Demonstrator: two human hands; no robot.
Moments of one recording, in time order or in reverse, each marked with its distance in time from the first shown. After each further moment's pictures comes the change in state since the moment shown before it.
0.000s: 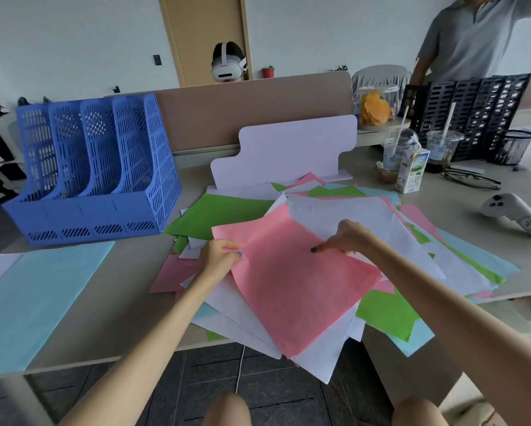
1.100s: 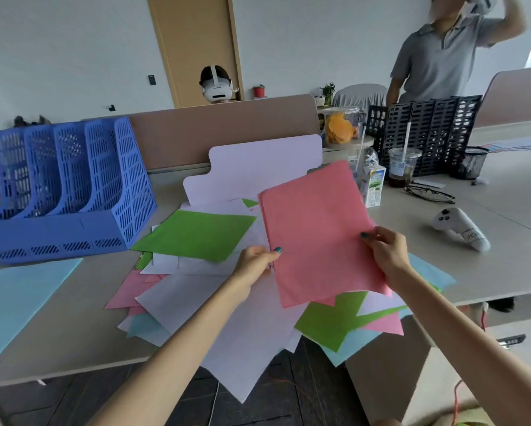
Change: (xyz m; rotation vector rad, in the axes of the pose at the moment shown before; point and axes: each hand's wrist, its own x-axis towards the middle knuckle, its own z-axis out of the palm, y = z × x) left_hand -0.047 0.113 0.110 -0.370 -0.289 -0.140; right_hand -0.007 0.144 -0.039 0.906 0.514 -0.049
